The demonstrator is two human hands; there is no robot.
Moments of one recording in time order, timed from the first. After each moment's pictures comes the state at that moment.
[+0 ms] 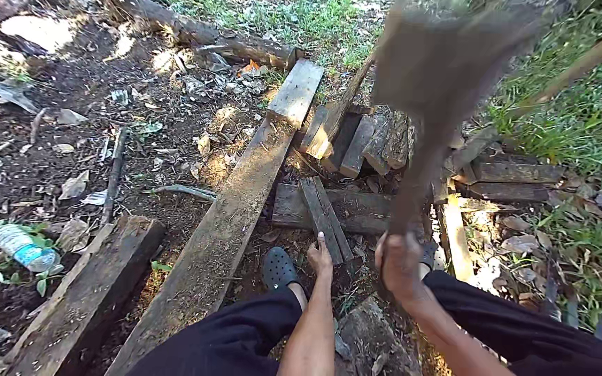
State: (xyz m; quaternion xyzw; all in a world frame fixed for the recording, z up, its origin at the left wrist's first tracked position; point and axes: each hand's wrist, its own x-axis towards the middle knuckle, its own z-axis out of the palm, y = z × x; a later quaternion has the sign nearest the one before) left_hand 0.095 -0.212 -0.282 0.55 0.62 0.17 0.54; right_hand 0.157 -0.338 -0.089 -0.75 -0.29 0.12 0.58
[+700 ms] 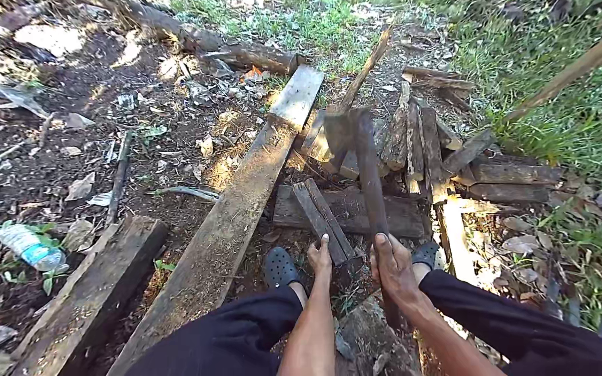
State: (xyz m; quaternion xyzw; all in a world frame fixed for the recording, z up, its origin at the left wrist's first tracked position) left_hand 0.098 -0.208 -0.290 0.50 0.58 0.21 0.61; right_hand 0.150 -0.337 -0.084 -0.77 -0.24 0.20 0.56
